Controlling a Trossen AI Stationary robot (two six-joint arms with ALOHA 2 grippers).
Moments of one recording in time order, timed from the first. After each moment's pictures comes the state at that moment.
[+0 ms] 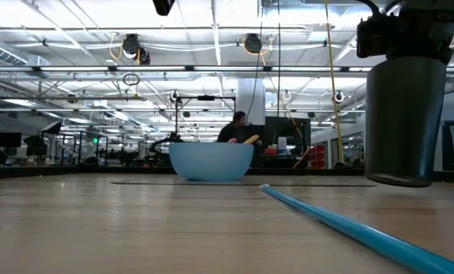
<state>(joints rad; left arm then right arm) -0.07 1.17 0.91 0.20 0.12 -0.37 0.24 1.04 0.72 -0.73 0.06 0.77</state>
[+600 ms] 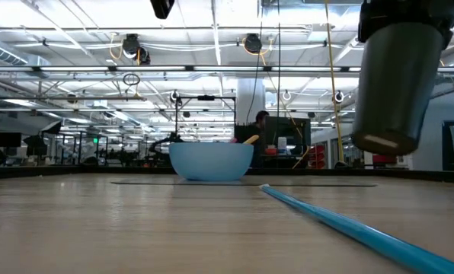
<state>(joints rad) -0.07 1.17 0.91 0.18 0.10 -0.36 0.23 0.94 0.72 -0.67 0.03 0.77</state>
